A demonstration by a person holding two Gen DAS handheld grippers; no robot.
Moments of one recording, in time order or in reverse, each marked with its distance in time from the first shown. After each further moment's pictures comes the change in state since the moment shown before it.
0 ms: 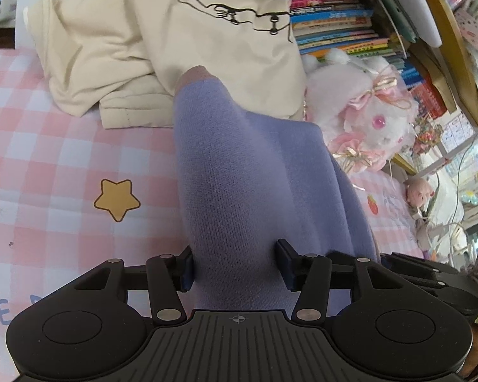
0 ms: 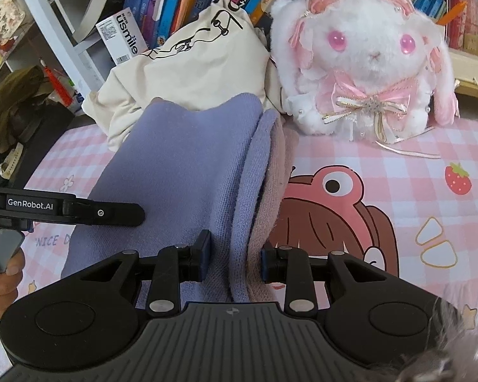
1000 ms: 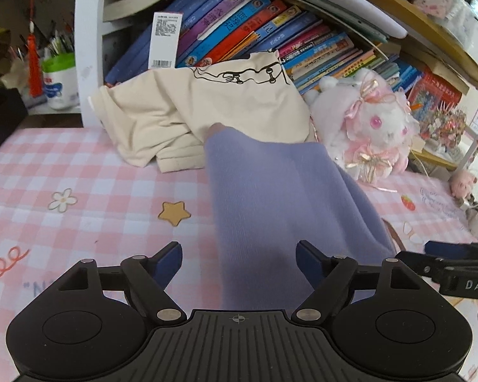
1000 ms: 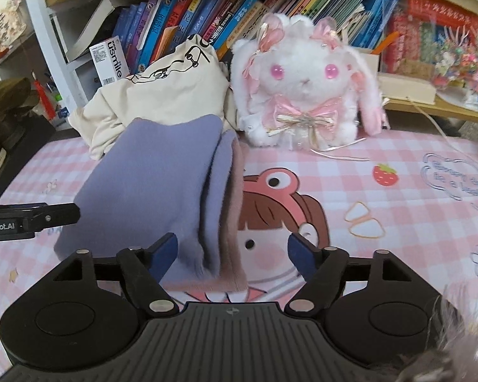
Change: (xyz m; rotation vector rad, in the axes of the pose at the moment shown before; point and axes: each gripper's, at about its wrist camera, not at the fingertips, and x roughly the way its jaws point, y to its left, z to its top) left arm -0.060 -0.051 -0.073 0.198 -0.279 0.324; right arm -0.065 0.000 -0.047 -0.033 -0.152 -0.166
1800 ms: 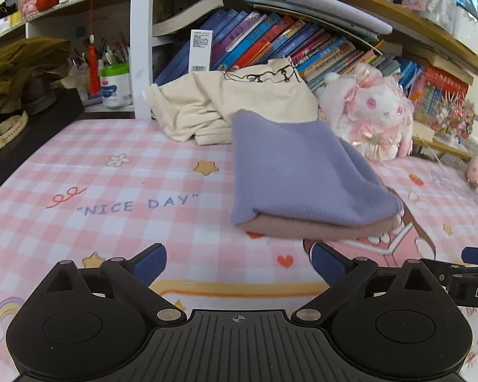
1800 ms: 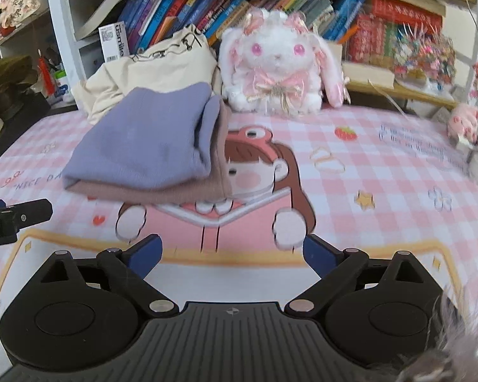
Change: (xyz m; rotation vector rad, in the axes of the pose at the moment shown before) left arm -0.062 -0.030 -0.088 0.009 -0.092 0.157; right arm -0.051 0.016 -0.085 -0.006 -0.020 -0.091
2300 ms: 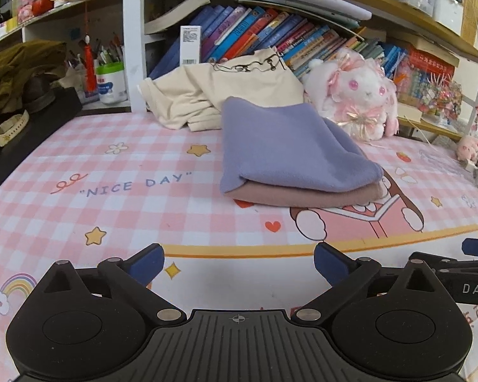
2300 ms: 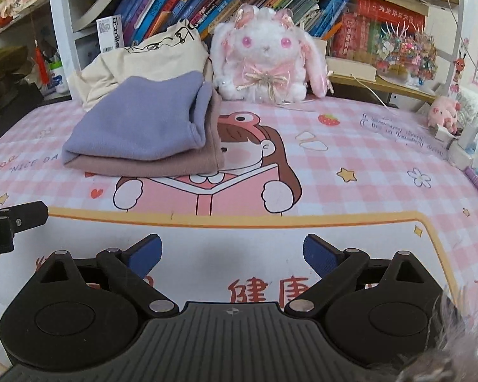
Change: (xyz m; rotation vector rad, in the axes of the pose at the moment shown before) left arm -0.018 -0.008 -0.019 0.022 0.003 -0.007; right arm -0.018 0.010 -0.023 -0.015 -0.016 -0.065
